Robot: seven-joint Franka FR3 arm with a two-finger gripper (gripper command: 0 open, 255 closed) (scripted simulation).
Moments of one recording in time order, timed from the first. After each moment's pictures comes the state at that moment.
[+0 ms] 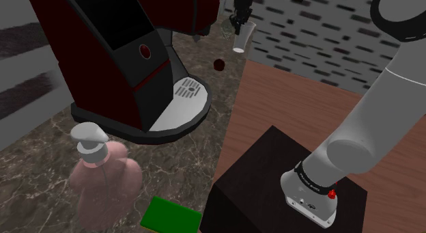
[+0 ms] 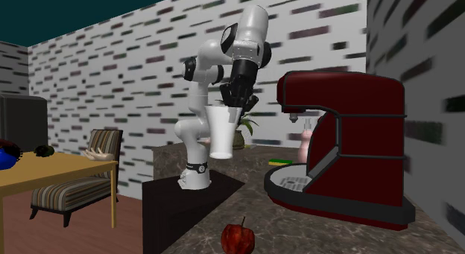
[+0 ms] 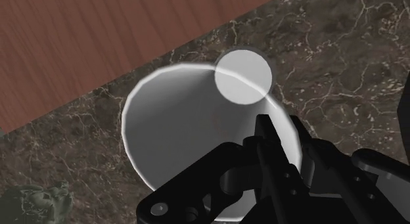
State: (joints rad) arm -0.13 0.13 -0.07 -1.62 -0.25 1.81 -0.15
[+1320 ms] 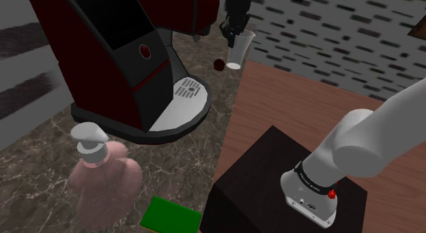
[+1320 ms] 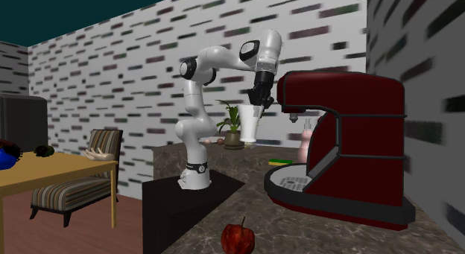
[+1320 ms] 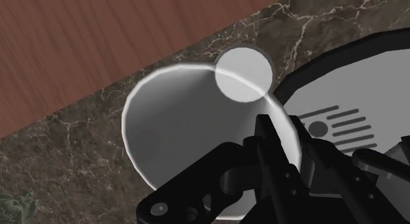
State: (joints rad) arm 0.04 -0.23 0.12 -1.97 -0.23 1.72 0.18
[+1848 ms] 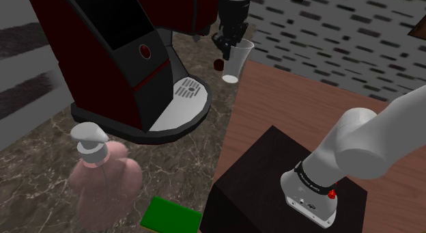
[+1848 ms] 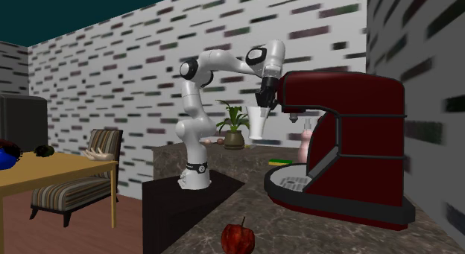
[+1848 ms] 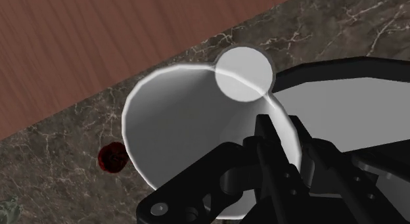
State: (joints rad) arm 0.12 -0.32 0.23 -2.05 -0.18 1.66 0.35
